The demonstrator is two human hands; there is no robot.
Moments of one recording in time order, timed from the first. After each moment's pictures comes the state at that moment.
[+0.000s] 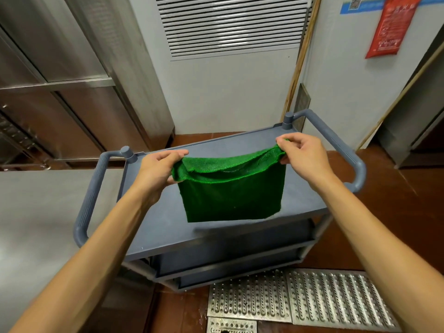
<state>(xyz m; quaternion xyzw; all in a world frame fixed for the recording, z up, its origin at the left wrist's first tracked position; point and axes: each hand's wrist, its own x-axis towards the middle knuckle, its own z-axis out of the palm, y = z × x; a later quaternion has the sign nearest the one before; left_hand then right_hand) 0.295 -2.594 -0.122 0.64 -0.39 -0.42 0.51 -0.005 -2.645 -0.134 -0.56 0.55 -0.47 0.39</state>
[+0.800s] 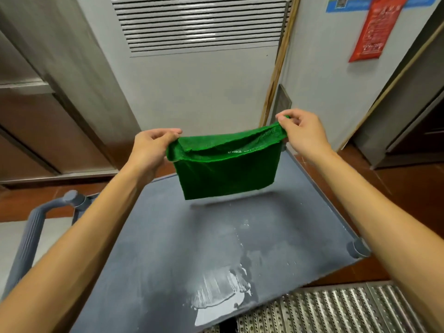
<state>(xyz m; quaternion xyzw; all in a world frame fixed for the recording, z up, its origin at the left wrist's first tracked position) 0.328 -2.873 -0.121 0.62 -0.43 -0.43 0.49 0.013 -2.907 -0.128 -0.59 0.62 -0.44 0.27</state>
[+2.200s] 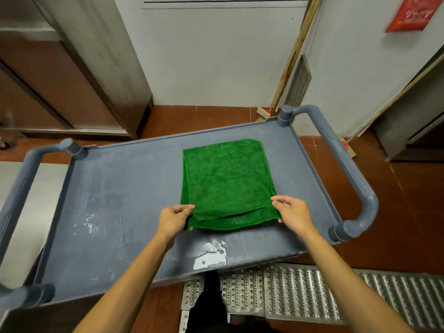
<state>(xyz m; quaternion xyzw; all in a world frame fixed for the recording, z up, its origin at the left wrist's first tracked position) 0.249 -2.720 -0.348 0.74 -0.24 -0.48 0.39 -0.057 -2.775 -0.350 -0.49 0.69 -0.27 0.46</state>
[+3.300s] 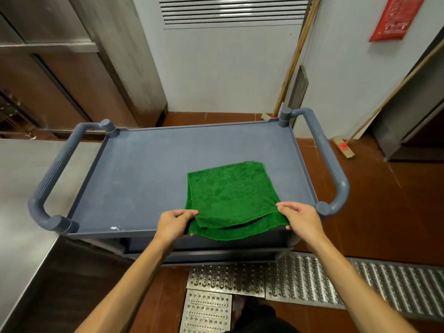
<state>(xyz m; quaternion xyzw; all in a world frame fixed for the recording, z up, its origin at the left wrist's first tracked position) 0.202 -2.519 -0.281 0.74 -0.25 -0.48 0.40 -0.103 -2.582 -0.301 -0.49 0.66 -0.31 0.48</state>
